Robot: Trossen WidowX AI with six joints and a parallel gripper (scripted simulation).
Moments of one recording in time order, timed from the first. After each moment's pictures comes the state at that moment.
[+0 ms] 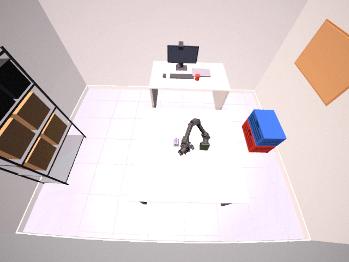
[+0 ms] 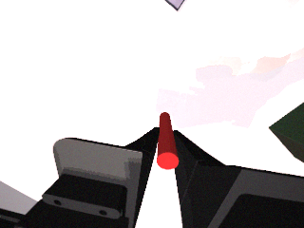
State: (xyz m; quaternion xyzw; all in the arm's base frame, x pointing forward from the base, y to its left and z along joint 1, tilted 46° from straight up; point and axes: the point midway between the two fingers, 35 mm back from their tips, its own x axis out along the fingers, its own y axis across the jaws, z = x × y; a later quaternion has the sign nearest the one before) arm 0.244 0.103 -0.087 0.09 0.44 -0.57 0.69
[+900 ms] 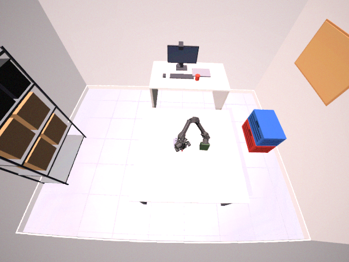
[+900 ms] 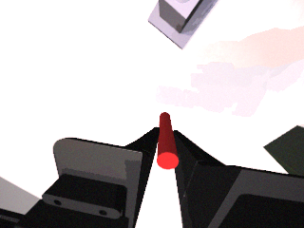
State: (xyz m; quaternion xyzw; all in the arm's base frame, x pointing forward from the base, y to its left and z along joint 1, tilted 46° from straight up) arm 0.286 0.081 -0.056 0.10 0.44 -0.57 0.69
